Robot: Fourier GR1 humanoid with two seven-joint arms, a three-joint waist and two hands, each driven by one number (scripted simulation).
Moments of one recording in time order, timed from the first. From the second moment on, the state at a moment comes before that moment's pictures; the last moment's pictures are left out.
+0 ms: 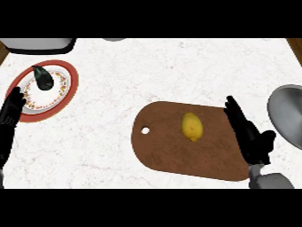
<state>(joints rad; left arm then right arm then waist) 0.00 0.44 0.03 -1.50 0.09 0.12 -0.12 -0.07 -0.21 0.17 -1.37 -0.14 -0.09 -0.06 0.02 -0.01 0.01</state>
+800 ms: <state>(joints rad) 0.10 0.14 -0.03 -1.45 0.25 0.21 0.08 0.10 -0.03 0.38 -1.54 0.40 -0.84 -0.06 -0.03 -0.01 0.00</state>
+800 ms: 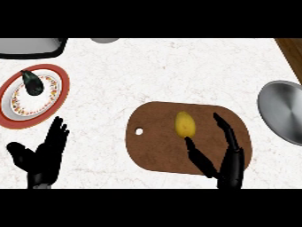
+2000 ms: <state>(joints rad) 0.07 0.10 -0.06 -1.45 0.23 0.23 0.11 -0.23 0.00 0.33 -1.55 1.08 -0.14 1.04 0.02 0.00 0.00</state>
